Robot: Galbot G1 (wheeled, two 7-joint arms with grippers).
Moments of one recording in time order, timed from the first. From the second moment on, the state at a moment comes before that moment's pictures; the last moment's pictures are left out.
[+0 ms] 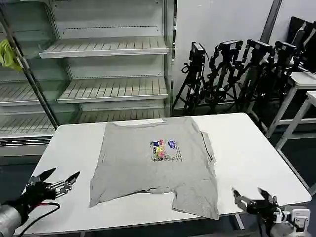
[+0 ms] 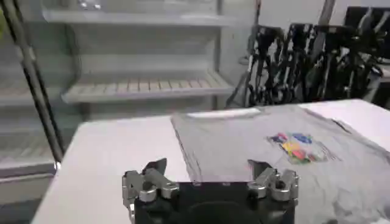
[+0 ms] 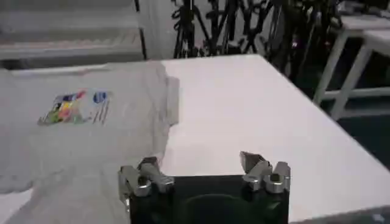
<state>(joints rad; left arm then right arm) 1.98 -0.76 -1.24 -2.44 -1.14 0.57 -0.11 -1.88 0.74 0.73 2.54 1.09 -0.53 0.64</state>
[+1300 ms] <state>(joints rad) 1.87 -0.79 -0.90 -2.26 -0.95 0.58 -0.08 -1.78 0.79 0.45 2.55 0.94 -0.52 0.64</state>
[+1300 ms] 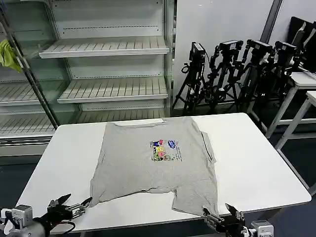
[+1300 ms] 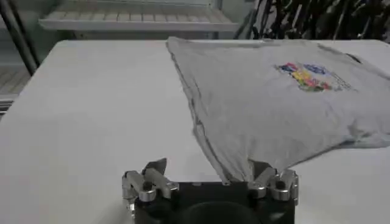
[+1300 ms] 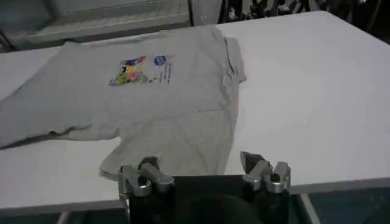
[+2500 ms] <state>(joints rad) 1.77 -0.79 -0.76 -2.22 -0.89 0.57 -0.06 -1.75 0.78 0.37 2.45 0.87 -0.50 0.64</state>
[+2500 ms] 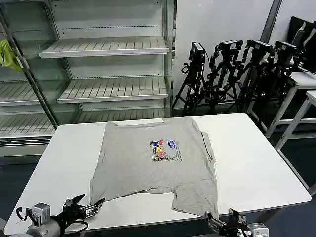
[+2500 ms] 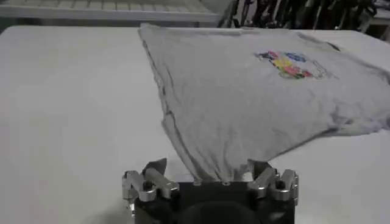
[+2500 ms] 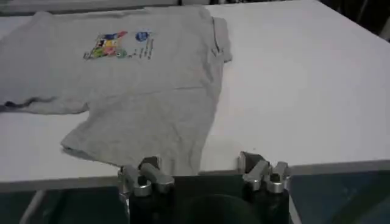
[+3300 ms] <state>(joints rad) 1.82 -0.82 -0.77 -2.24 -0.85 0.57 -0.04 -1.76 0.81 0.29 2.42 0.80 -0.48 0.60</state>
